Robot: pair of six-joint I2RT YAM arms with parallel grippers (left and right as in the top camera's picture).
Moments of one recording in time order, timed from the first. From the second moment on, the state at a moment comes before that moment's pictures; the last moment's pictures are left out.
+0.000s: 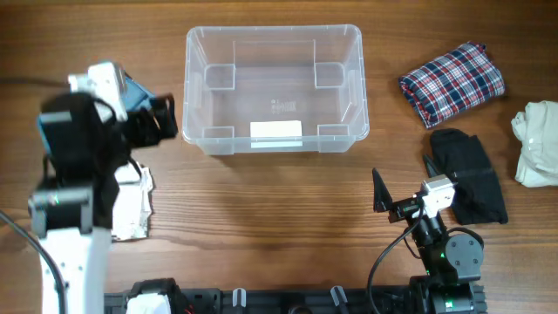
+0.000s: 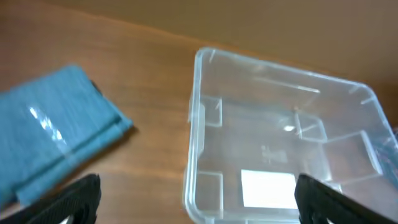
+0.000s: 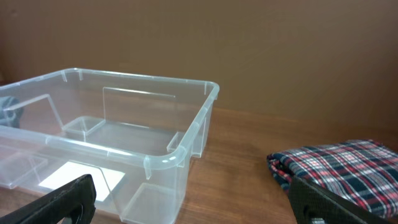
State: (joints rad) left arm 0.09 1.01 1.06 -0.65 0.18 -0.19; right arm 0.07 0.02 0.01 0.01 -0.20 -0.03
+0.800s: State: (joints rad) left arm 0.14 1.73 1.21 -0.48 -0.24 0.22; right arm 0.07 0.02 0.01 0.01 -0.20 -0.03
